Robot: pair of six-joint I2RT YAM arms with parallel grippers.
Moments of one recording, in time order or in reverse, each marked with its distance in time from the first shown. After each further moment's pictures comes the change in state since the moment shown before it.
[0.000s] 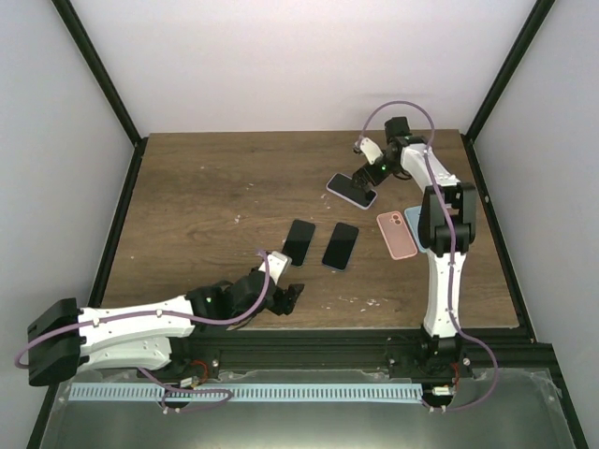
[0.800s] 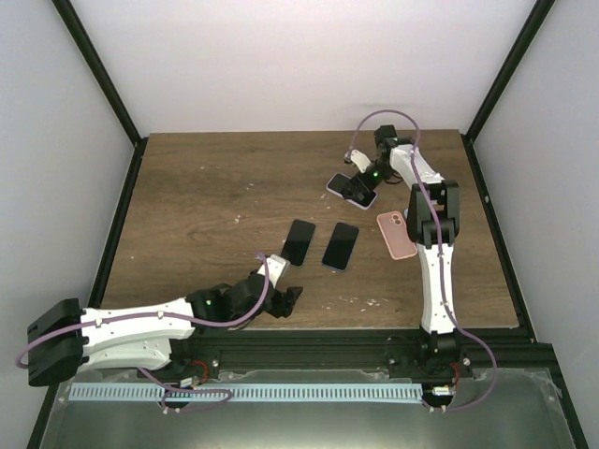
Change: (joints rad) left arm 0.000 -0.003 -0.050 0.037 0.006 -0.007; right arm 0.018 0.237 0.243 -0.204 -0.082 -0.093
